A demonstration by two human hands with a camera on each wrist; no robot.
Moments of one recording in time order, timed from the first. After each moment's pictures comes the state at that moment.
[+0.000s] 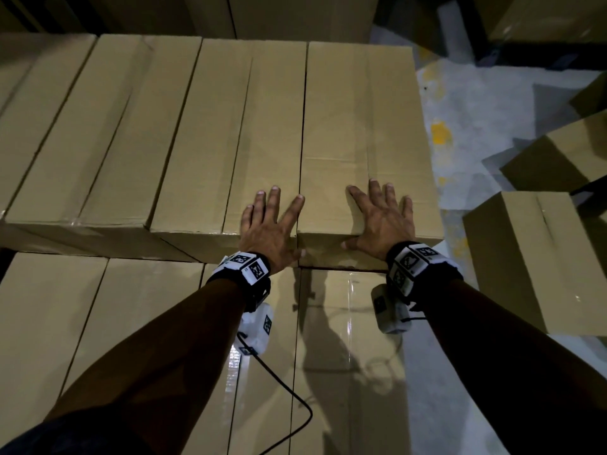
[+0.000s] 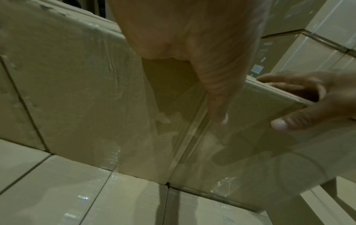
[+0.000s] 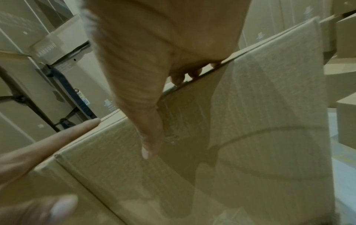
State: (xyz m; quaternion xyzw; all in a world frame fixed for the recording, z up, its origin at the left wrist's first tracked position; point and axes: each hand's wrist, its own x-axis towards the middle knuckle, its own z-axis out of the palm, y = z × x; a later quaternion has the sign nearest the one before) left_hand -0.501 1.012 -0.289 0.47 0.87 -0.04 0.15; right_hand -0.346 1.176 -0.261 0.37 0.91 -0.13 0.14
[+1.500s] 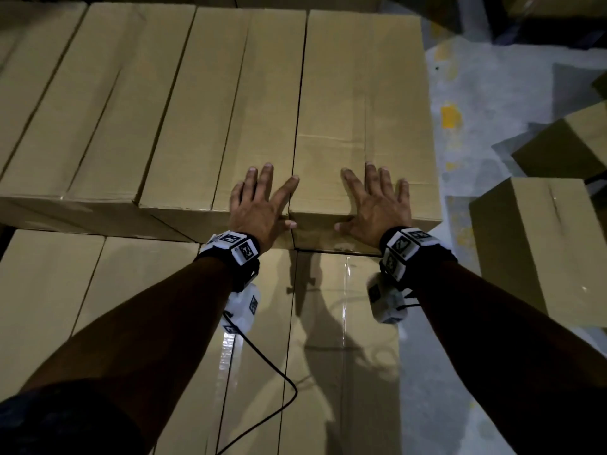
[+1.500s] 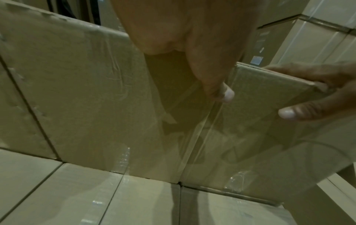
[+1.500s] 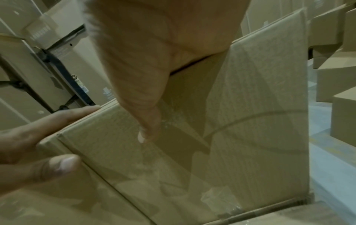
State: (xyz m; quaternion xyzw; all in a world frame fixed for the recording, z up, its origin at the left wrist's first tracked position) left_hand -0.502 1.012 -0.294 0.45 0.88 -0.04 0.13; right_hand -0.343 1.173 -0.279 0.35 0.92 -0.08 0.16
